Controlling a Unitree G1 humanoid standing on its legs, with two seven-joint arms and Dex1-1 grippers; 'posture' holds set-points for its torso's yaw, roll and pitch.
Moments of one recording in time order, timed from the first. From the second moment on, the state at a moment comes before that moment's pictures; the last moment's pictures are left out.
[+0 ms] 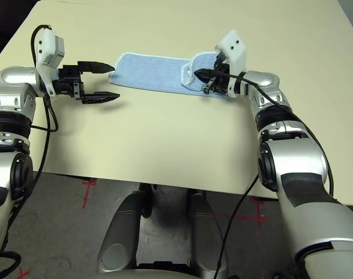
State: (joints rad) left arm -1.13 0.63 0.04 0.95 -0.14 -0.15 -1.49; right arm -1.22 -0.44 -0.18 1.20 0.18 -0.12 1.03
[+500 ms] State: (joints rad) left arm -1.13 0.63 0.04 0.94 -0.14 -0.15 -1.49; right arm -1.25 -0.39 -0.15 1.24 0.07 0.03 0.53
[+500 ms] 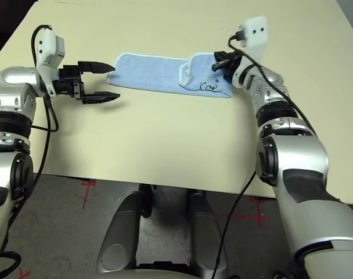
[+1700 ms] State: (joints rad) left arm -1.09 0.63 0.04 0.87 -0.15 -0.10 -1.45; right arm -1.03 -0.70 -0.14 1.08 0.20 -0.30 1.58
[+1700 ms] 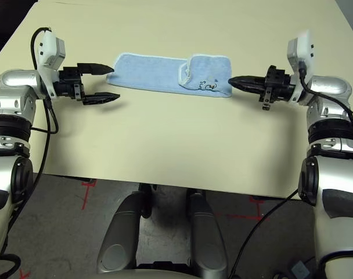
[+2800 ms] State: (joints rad) left arm -1.24 0.66 0.19 0.80 -0.37 1.36 -0.99; right arm -0.98 -0.72 -0.13 1.06 0.22 -0.29 1.61
